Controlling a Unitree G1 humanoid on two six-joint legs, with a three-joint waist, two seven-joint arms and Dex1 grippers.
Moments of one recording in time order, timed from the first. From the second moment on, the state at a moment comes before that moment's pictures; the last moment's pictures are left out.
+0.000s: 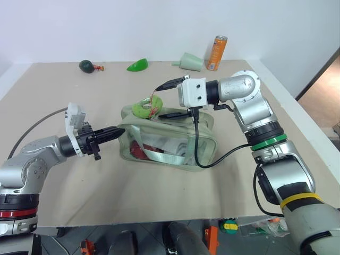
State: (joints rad) left arm -0.38 0.69 0.21 -0.06 -0.75 0.67 -1.03; right arm -1.16 -0.46 0.30 0.50 -0.01 -0.34 1.23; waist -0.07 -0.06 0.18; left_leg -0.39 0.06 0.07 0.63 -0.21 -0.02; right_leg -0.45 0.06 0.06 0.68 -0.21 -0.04
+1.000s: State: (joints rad) left arm -0.39 0.68 0.21 -0.03 -0.75 0.65 -1.03; right arm -1.22 -0.44 0.29 0.56 0.04 -0.32 1.26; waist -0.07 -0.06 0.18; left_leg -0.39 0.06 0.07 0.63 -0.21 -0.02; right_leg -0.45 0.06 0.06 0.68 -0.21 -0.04
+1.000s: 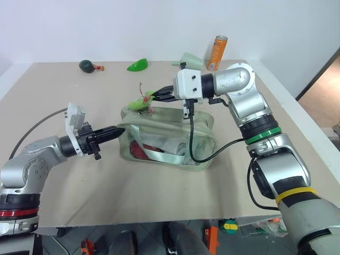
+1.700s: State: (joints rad) left arm -0.41 0.67 0.19 -0.03 -0.75 0.68 -1.00; right arm -0.94 -0.65 0.24 -0.12 0.25 0.20 1.31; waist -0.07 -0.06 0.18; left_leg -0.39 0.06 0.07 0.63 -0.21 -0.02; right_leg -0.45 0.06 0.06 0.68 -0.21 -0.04
